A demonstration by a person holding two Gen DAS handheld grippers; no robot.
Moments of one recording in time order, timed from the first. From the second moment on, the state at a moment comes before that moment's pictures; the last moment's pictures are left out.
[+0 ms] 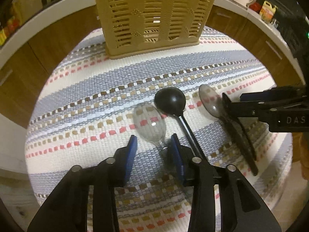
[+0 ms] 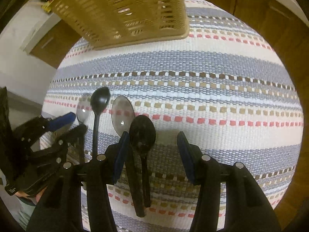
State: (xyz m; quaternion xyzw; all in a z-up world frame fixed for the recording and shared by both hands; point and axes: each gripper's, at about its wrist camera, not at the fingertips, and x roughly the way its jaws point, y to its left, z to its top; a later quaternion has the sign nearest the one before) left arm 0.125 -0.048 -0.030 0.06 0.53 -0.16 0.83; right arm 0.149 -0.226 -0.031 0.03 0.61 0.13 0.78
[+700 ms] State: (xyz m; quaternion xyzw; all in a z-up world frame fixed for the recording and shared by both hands) left arm 0.117 -0.021 -0.027 0.05 0.52 -0.14 0.84; right arm 0.127 -0.201 -0.036 -0.09 0.59 0.08 0.80
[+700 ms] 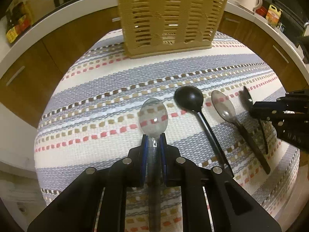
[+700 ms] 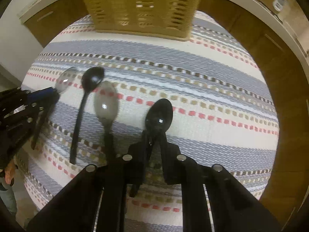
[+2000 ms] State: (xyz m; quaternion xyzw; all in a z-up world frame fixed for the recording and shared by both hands) left arm 0.169 -0.067 -0.027 0.12 0.58 -0.16 0.79; right arm 0.170 -0.205 -0.037 -0.09 0.62 0.07 0.77
